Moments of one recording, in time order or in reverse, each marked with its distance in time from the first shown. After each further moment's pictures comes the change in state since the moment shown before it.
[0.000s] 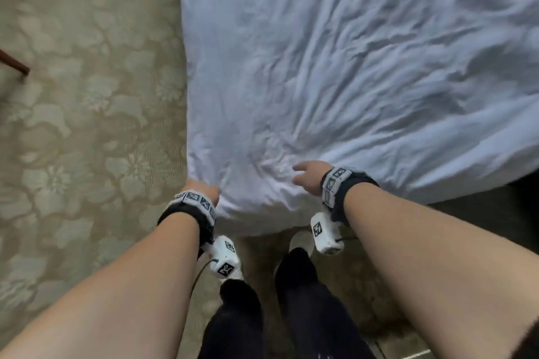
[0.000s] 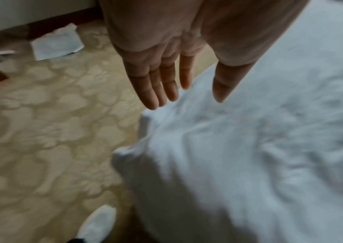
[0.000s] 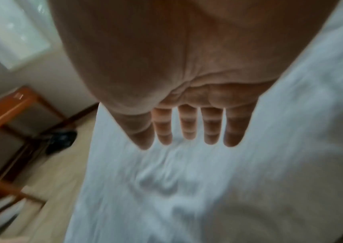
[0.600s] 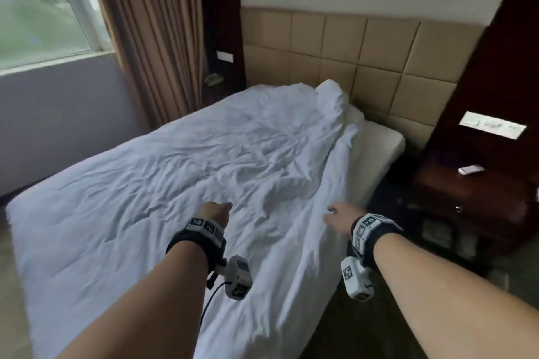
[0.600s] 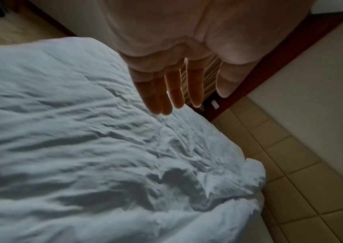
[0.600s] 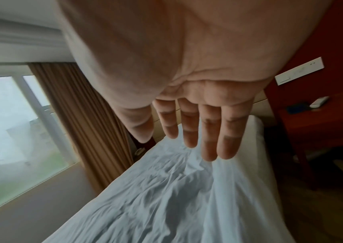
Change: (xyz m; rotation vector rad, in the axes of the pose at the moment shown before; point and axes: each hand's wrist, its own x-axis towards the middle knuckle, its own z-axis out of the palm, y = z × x) left_hand -0.367 0.461 0.097 0.024 -0.095 0.819; right_hand -0.287 0.431 -0.189 0.701 0.792 0.317
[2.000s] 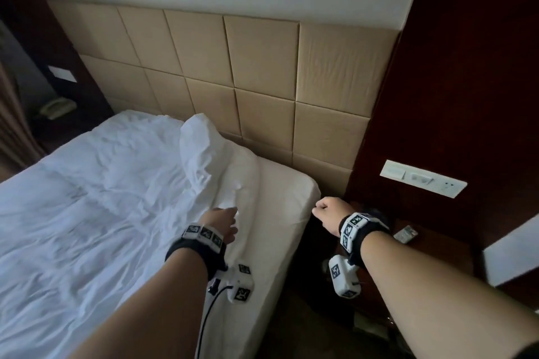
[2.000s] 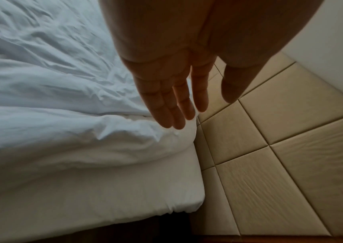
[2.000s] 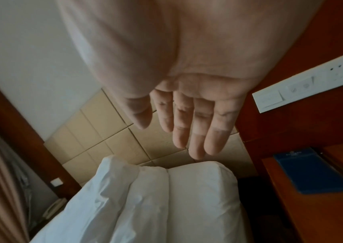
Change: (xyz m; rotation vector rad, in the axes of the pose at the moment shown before) left_hand 0.360 0.598 0.614 -0.241 -0.322 -0.143; right_hand 0.632 0.359 -0.458 0.253 0.160 0.166
